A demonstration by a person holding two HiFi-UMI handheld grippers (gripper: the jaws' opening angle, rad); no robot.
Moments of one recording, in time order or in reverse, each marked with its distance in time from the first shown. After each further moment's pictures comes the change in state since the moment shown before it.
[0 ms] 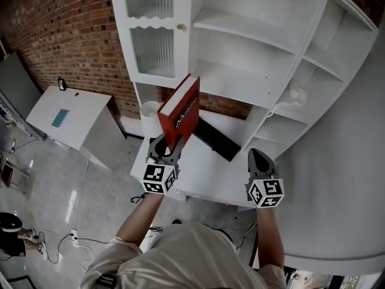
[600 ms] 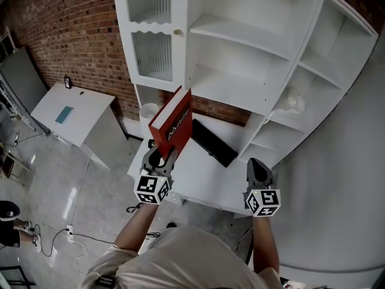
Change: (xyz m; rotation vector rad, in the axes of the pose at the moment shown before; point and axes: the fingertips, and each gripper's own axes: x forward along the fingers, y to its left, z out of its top) left arm -0.028 -0.025 -0.006 -0.012 -0.008 0.079; right arm -0.025 -0.030 -0.009 0.003 -0.032 0.026
